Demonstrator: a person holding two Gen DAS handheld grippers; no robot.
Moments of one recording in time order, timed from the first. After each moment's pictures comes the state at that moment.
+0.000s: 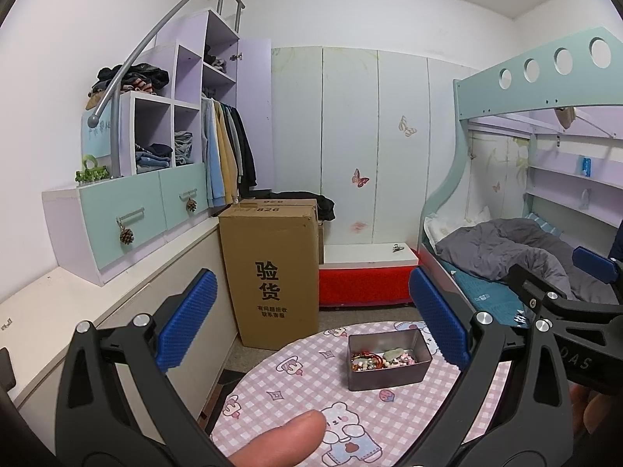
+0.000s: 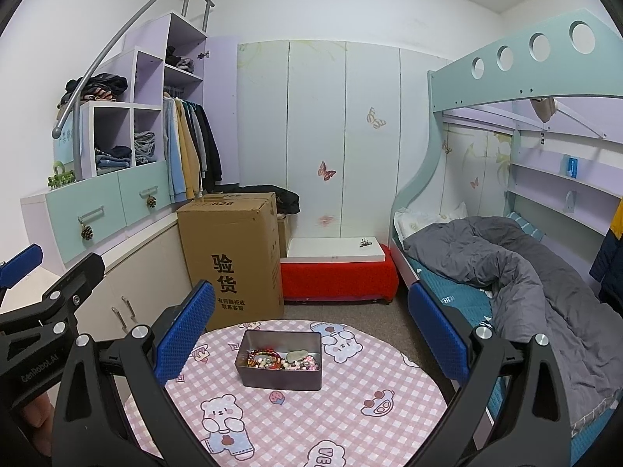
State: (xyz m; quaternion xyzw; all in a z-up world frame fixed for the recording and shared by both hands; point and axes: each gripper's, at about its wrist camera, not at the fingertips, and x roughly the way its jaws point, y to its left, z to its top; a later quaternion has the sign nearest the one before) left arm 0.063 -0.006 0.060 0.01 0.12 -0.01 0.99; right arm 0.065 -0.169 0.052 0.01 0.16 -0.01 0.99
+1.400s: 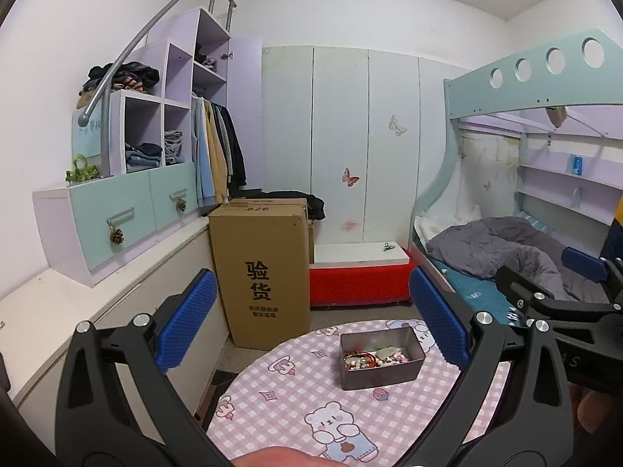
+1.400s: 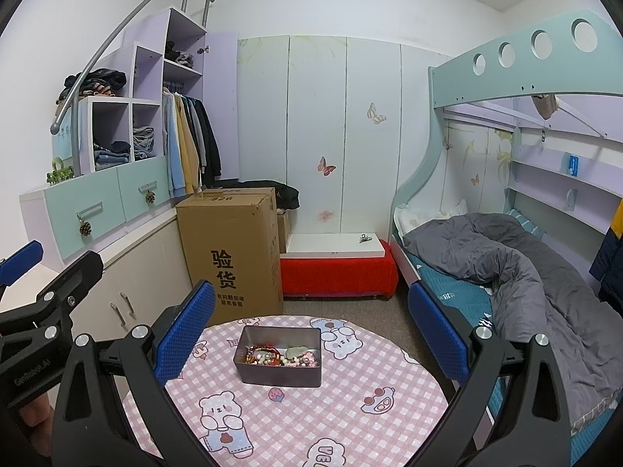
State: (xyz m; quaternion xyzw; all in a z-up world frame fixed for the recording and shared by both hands) left arm 0.065 -0.003 0.054 0.01 0.11 -0.02 0.99; right arm 0.066 -0.172 0.046 0.01 0.17 -0.01 0.99
